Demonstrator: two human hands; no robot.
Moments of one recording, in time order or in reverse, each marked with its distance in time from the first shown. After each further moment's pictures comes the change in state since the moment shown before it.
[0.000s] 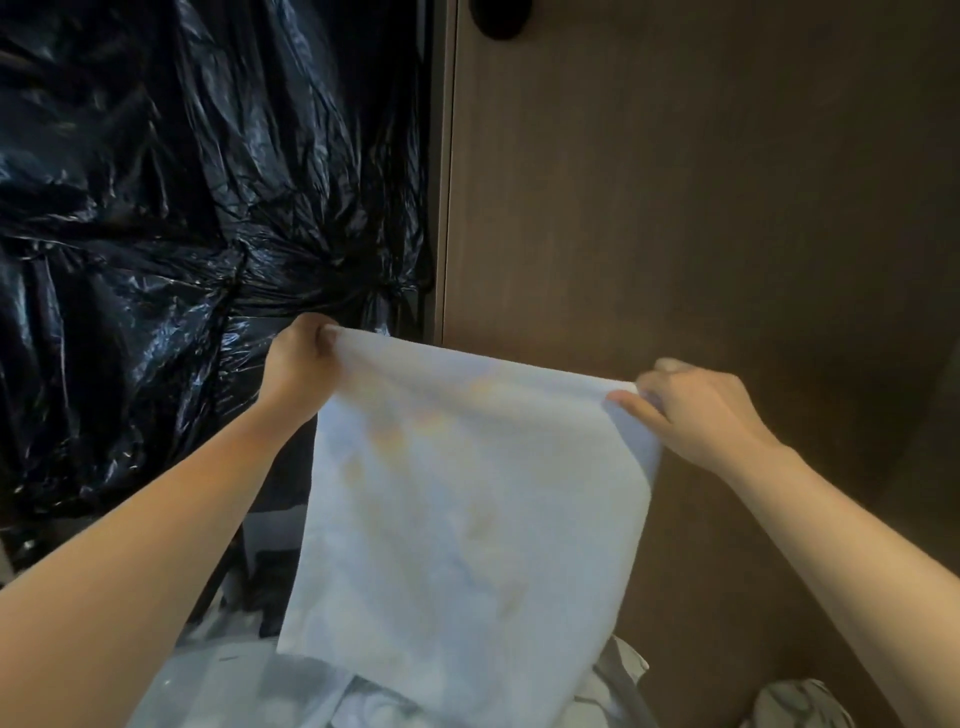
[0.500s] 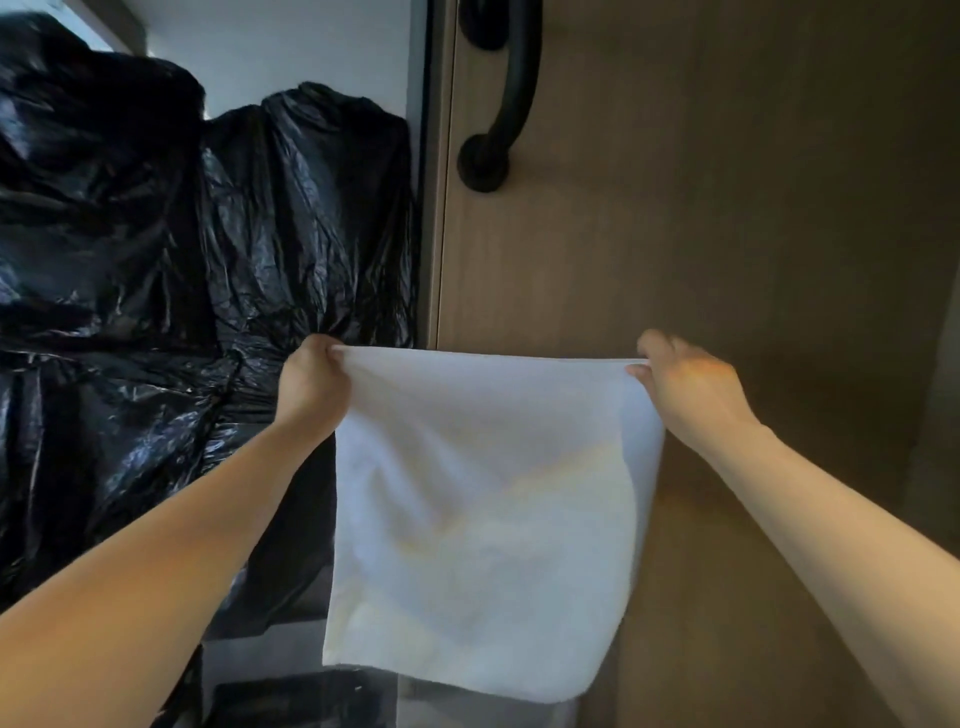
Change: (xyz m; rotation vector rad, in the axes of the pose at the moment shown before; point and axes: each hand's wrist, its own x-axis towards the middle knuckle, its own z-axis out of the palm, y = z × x) left_hand 0.068 0.063 -0.013 -0.089 0.144 0.042; right_hand 0.090 0.027 -0.063 -0.101 0.263 0.115
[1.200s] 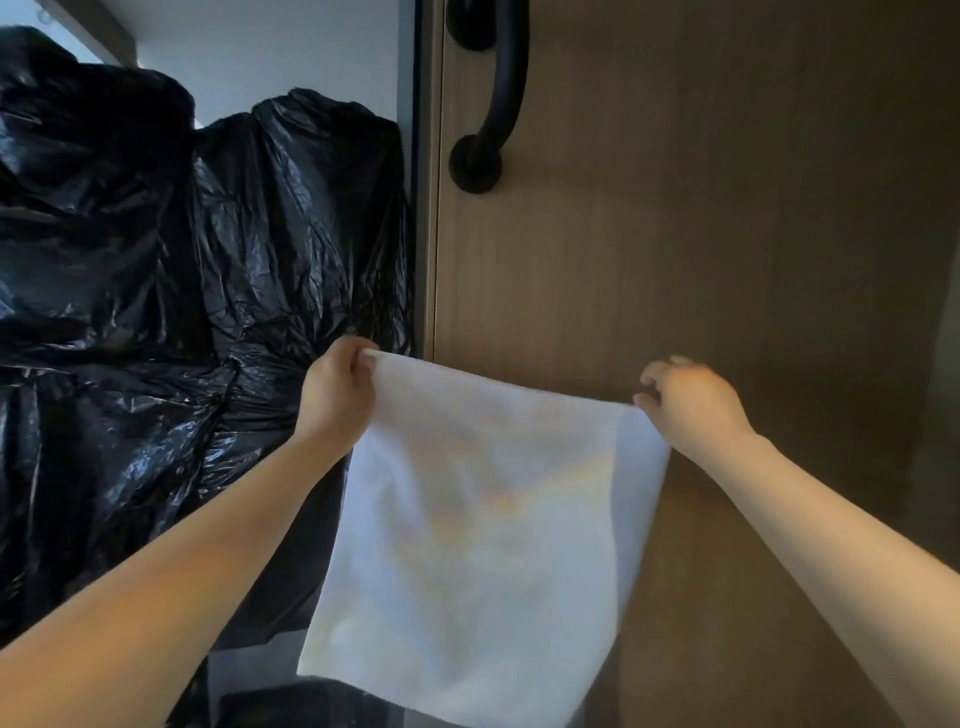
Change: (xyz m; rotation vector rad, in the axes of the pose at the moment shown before) left_hand -0.020 0.021 0.004 -0.101 0.005 0.176; right_hand -0.011 -0.001 0.010 0.128 -0.183 0.166
